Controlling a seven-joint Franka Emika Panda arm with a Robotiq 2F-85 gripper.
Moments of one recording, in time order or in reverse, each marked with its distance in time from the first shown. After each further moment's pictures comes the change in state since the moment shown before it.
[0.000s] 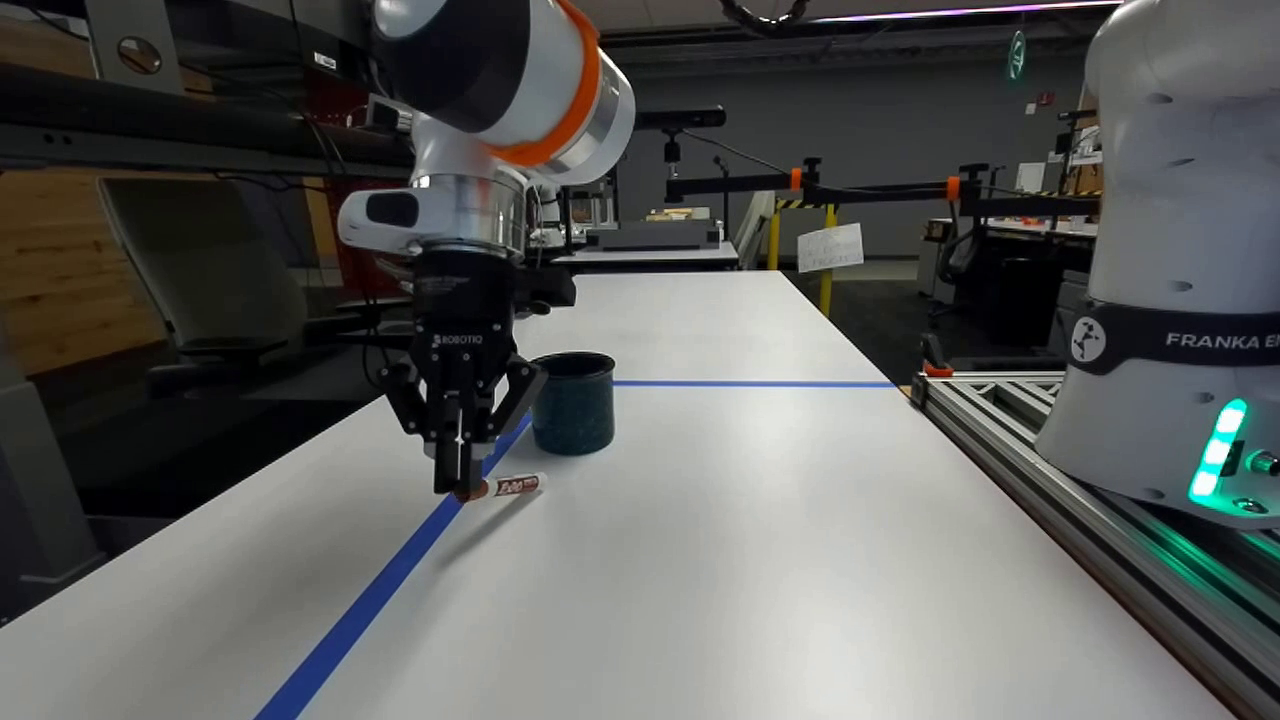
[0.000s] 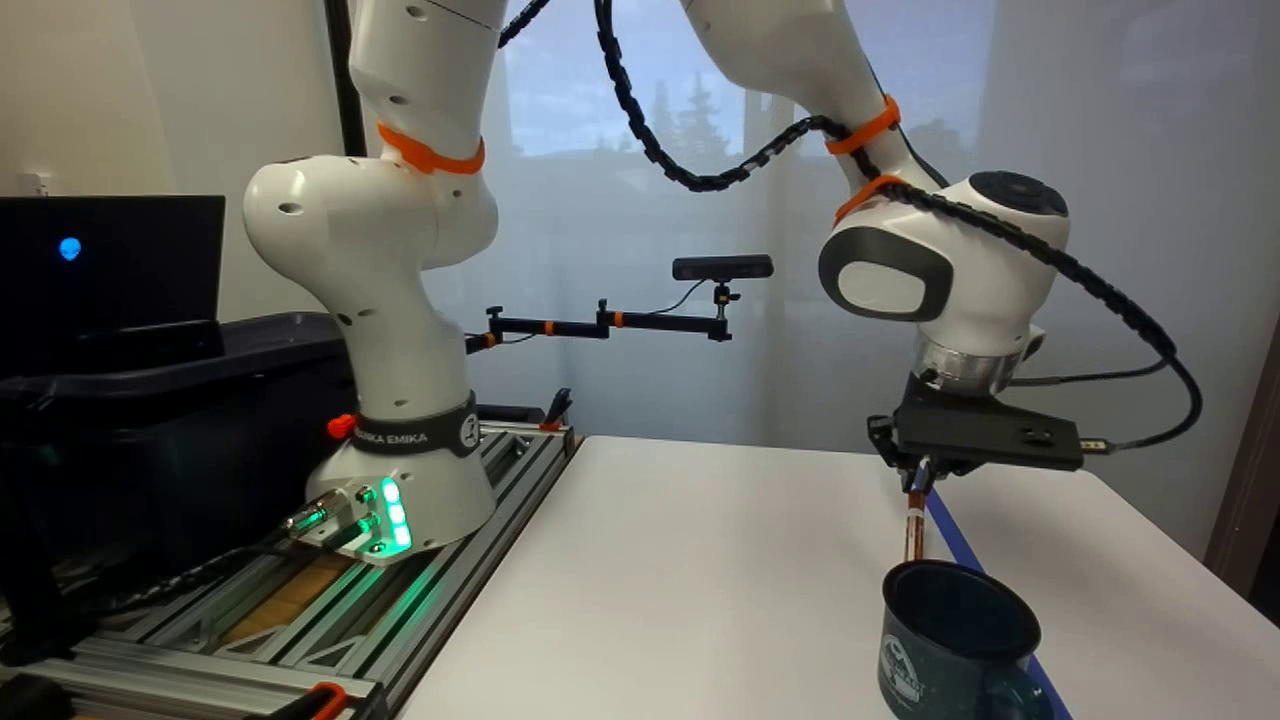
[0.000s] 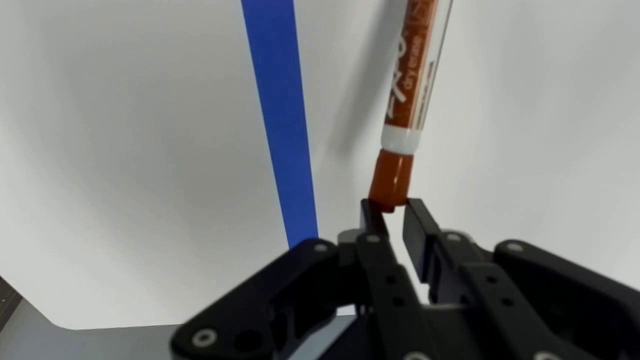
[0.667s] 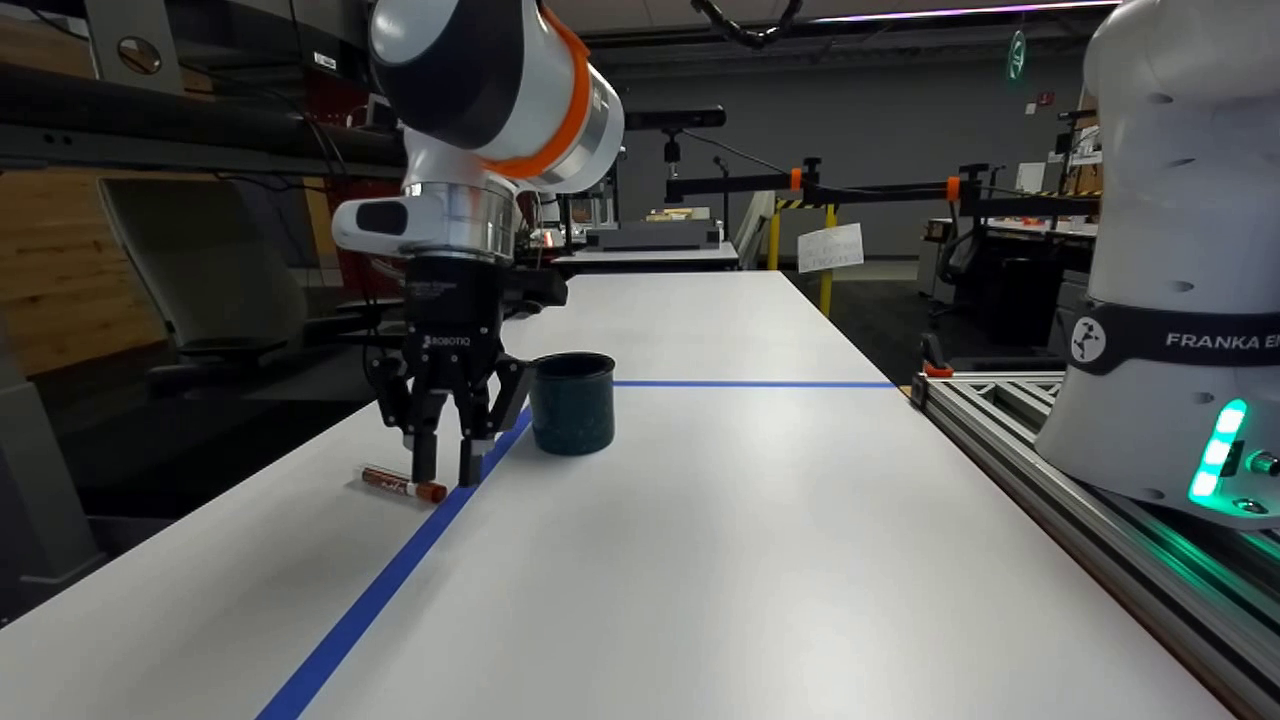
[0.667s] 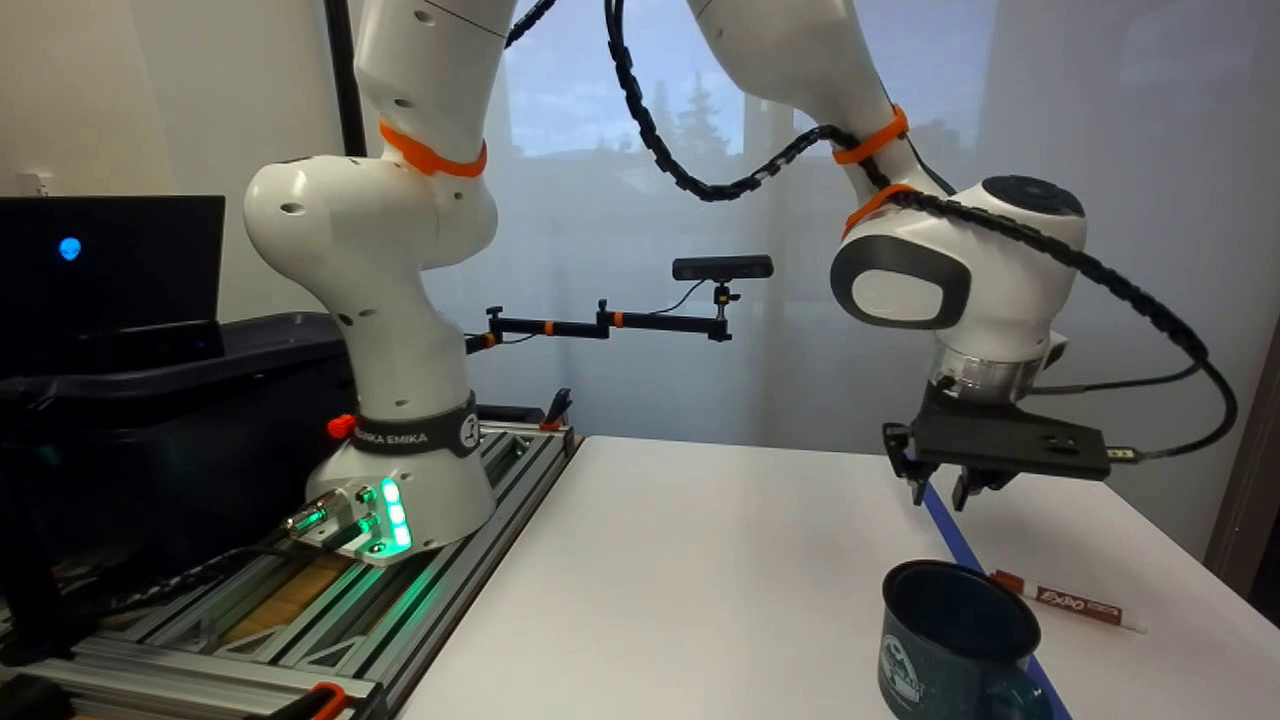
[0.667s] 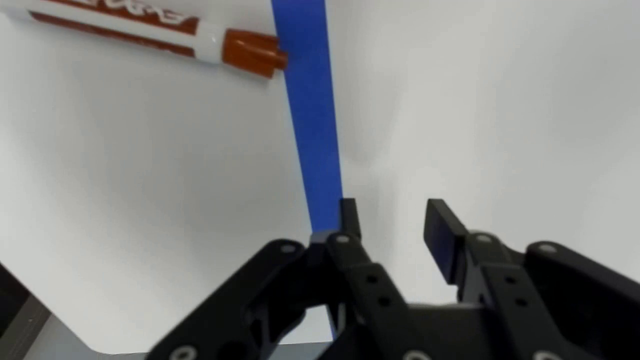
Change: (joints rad) arm 0.014 0.026 -0.032 0.034 -0.055 0.033 0.063
